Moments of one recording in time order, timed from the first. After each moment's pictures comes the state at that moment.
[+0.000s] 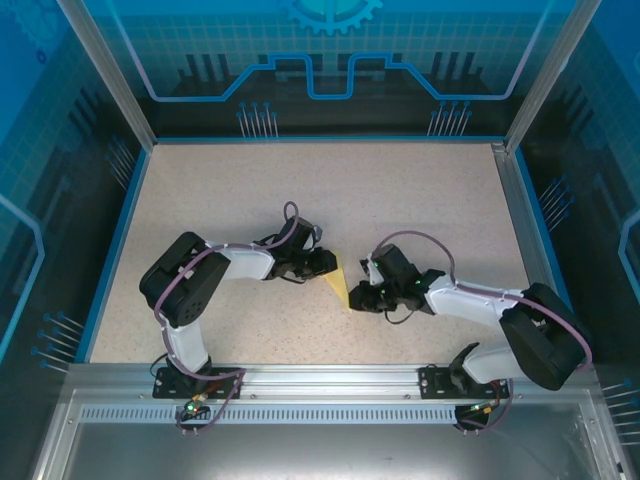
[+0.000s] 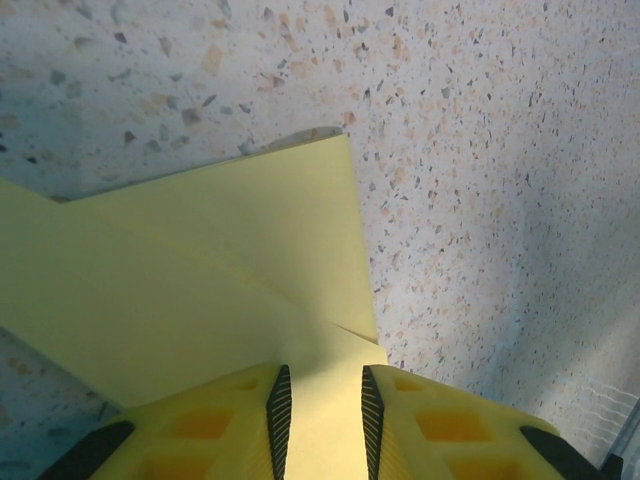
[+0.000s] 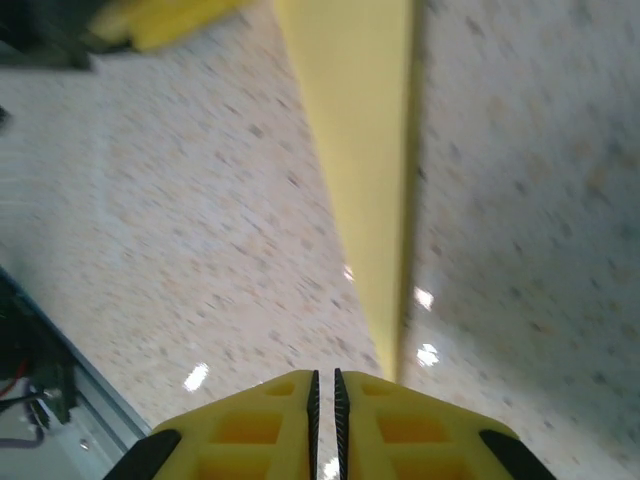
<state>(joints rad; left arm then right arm) -0.58 1.83 0.86 0.09 0.38 -0.85 0.69 1.36 0.57 -0.18 -0.39 0.74</state>
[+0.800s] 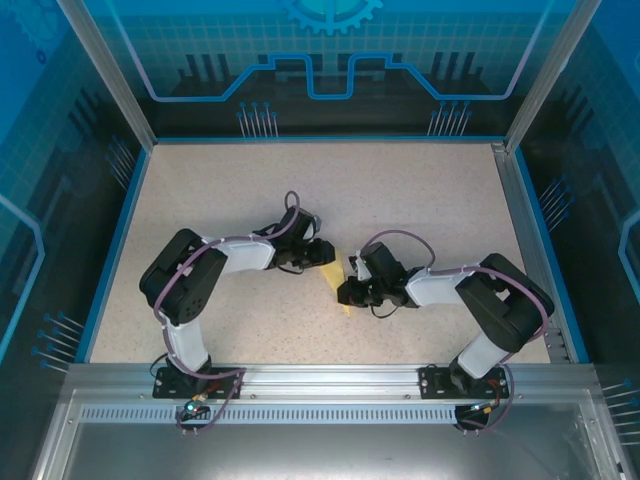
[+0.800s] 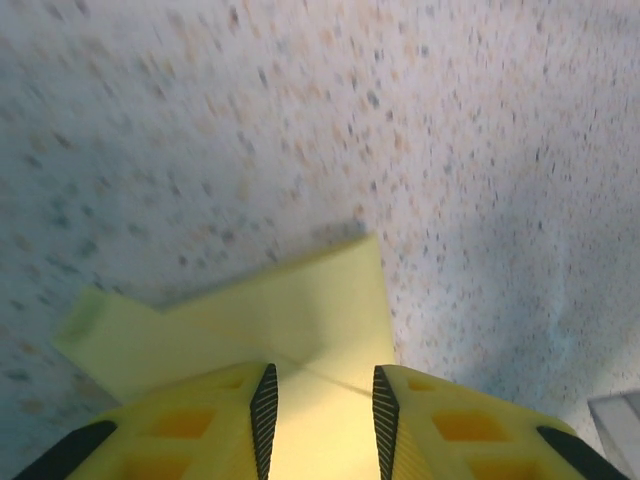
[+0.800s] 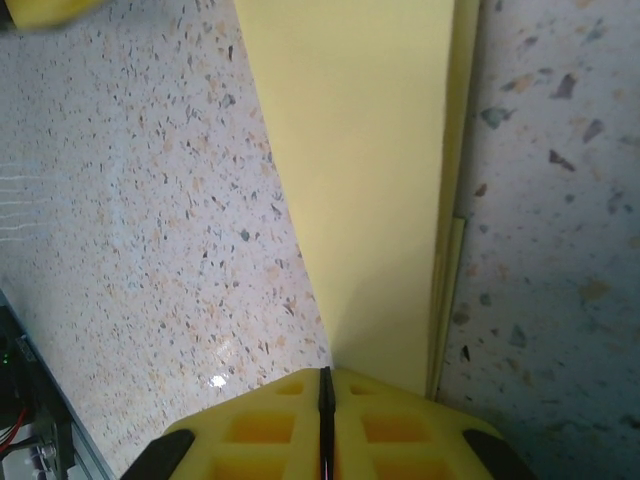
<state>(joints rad) -0.54 1.84 0.97 -0.04 0.31 -0.72 0.69 1.62 0.58 0.10 -0.44 0.76</state>
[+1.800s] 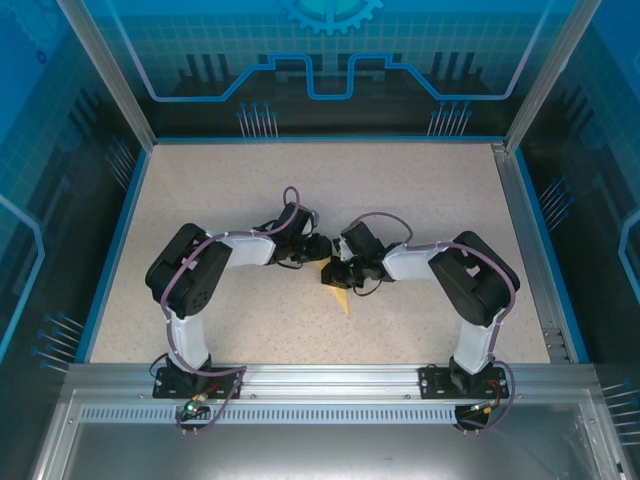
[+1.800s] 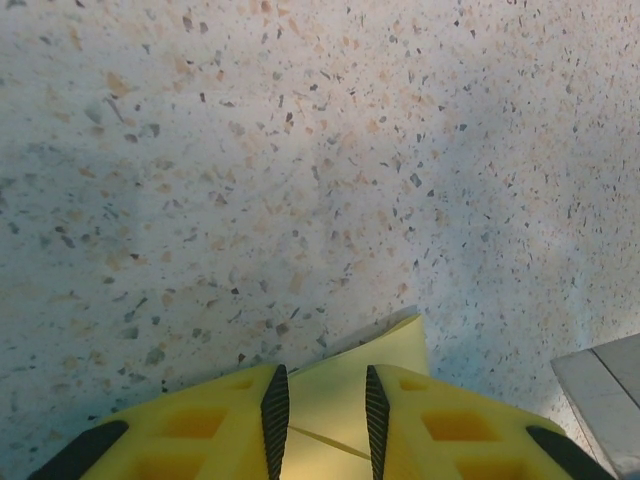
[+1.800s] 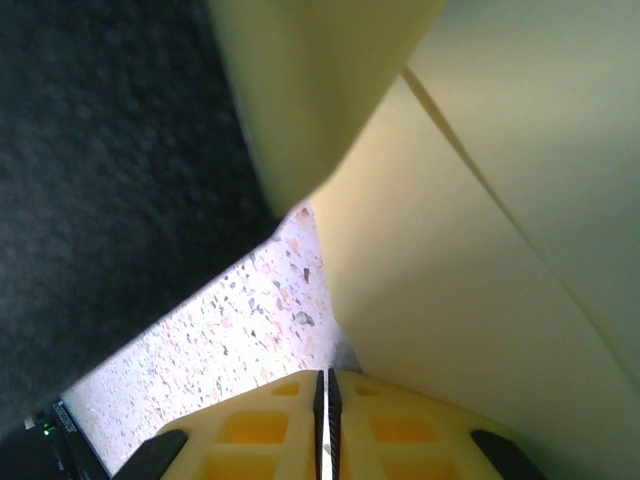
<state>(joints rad) -0.52 1.90 0.99 0.00 0.30 -0.69 0.67 1.84 0.87 -0.02 -0.47 0.79</state>
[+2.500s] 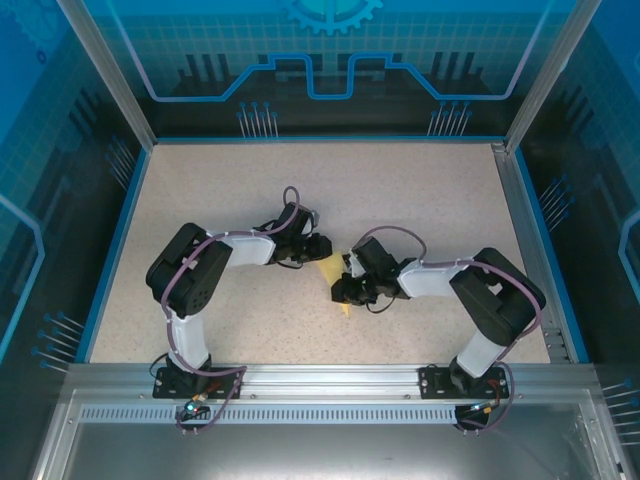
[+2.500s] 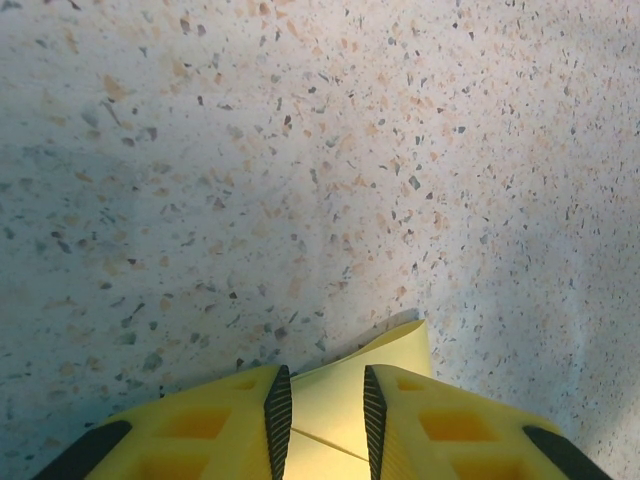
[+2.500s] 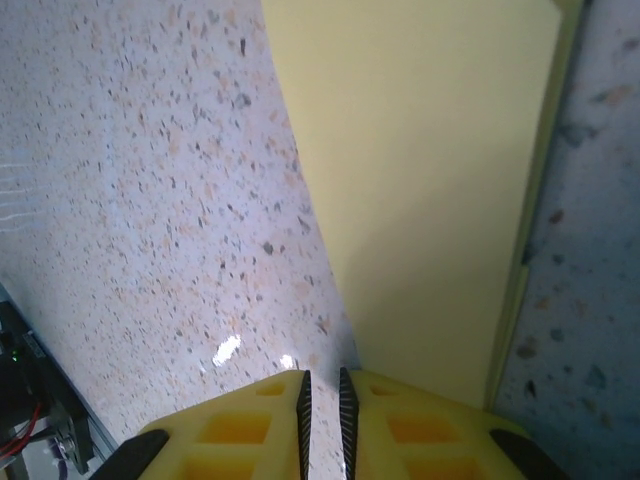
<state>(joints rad) -0.51 1.90 0.99 0.00 0.30 -0.69 0.70 1.66 0.68 -0.04 -0.46 0.77</state>
